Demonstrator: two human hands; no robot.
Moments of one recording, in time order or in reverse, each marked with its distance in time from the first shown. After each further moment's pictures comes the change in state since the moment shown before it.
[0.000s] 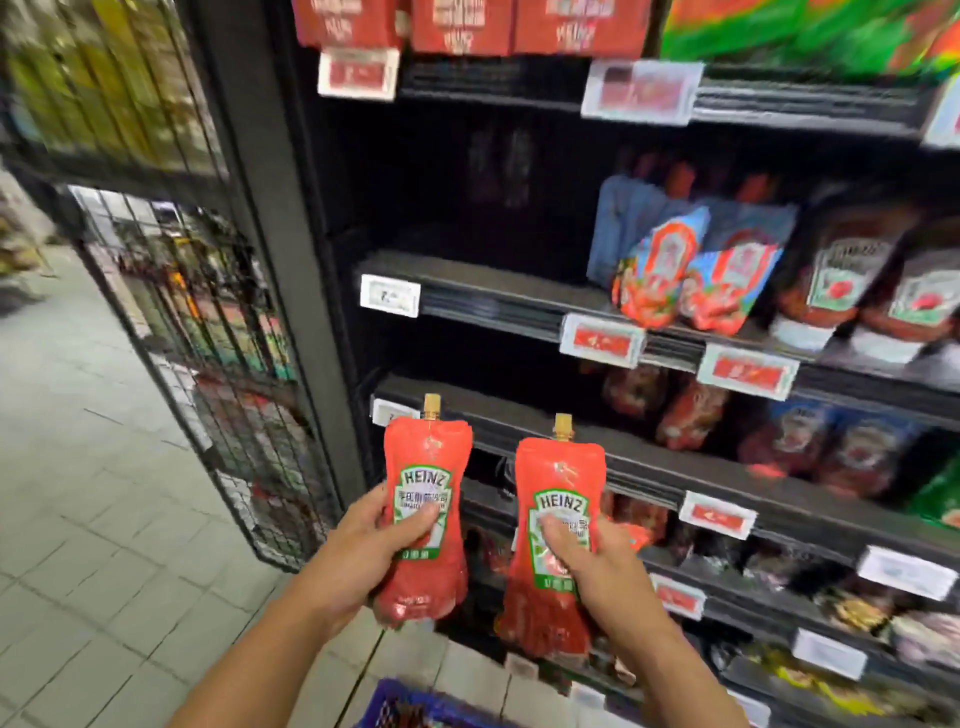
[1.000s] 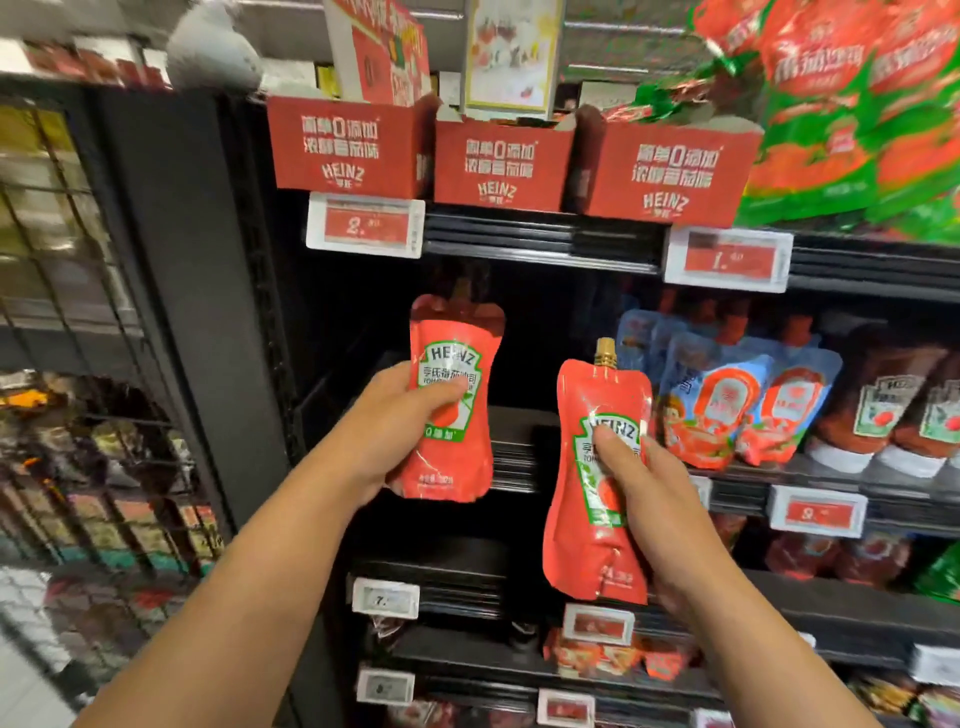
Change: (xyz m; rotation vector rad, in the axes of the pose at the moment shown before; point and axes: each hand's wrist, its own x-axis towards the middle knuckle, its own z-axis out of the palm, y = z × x) left_hand 0.202 0.242 -0.032 0.169 -0.254 0.318; right_hand 0.140 -0.179 0.053 0.105 0.364 -0.222
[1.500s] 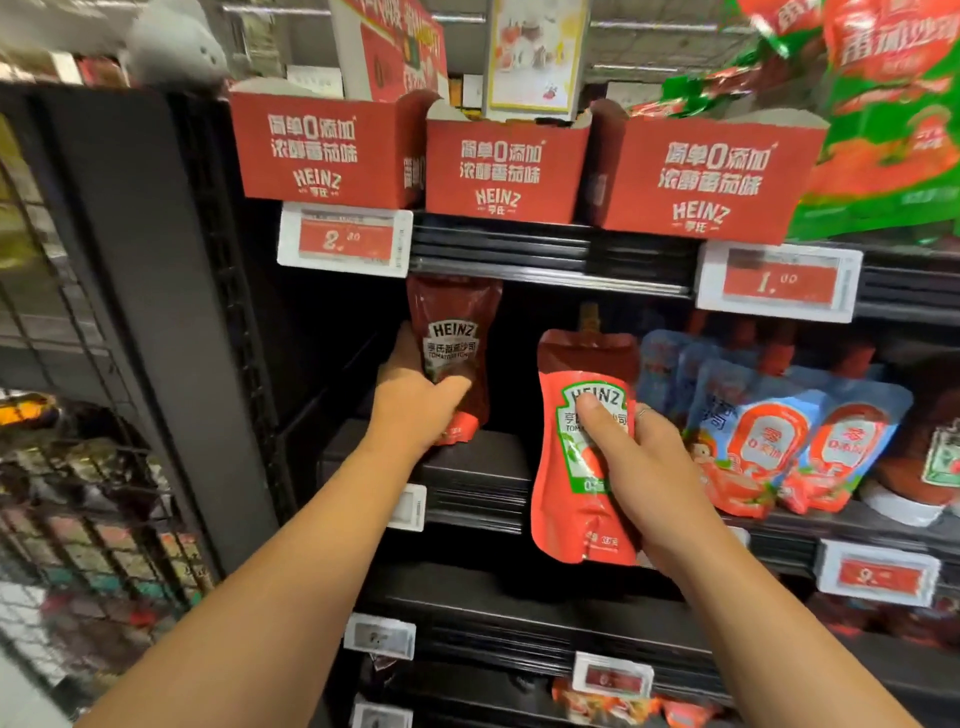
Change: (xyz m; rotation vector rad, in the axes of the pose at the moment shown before) left_hand 0.096 -0.026 0.010 0.425 0.490 0.270; right_hand 0.075 -0.009 0.008 -0.084 -0.034 -0.107
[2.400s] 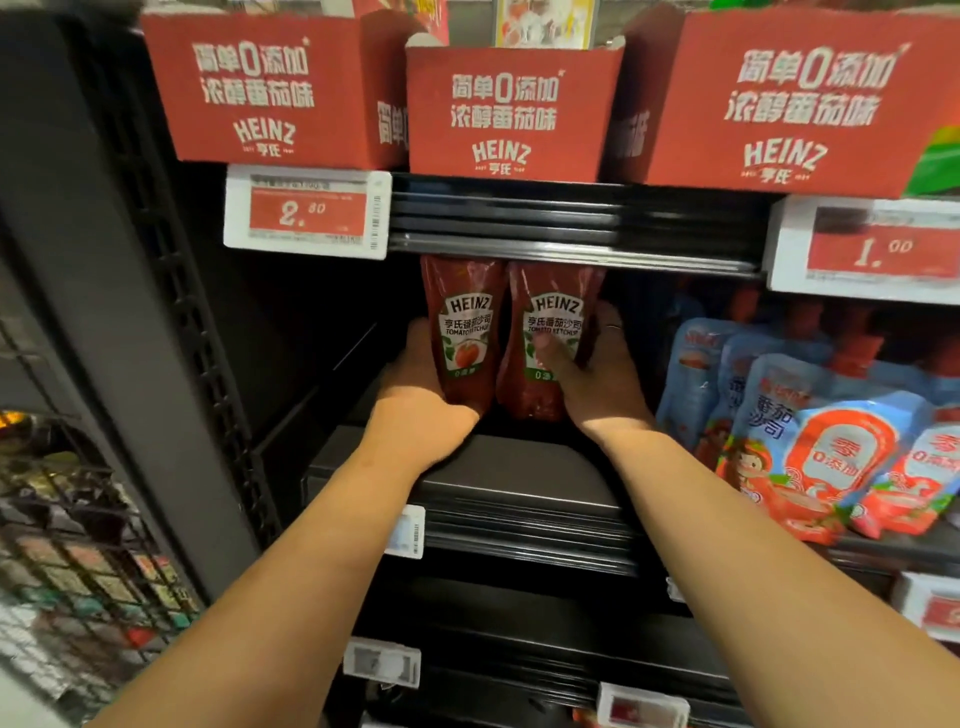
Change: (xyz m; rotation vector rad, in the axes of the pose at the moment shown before) left_hand 0.015 -0.022 0.009 0.193 -0.119 0.090; right_hand 0.138 0.044 0.035 -0.192 0.071 -0.277
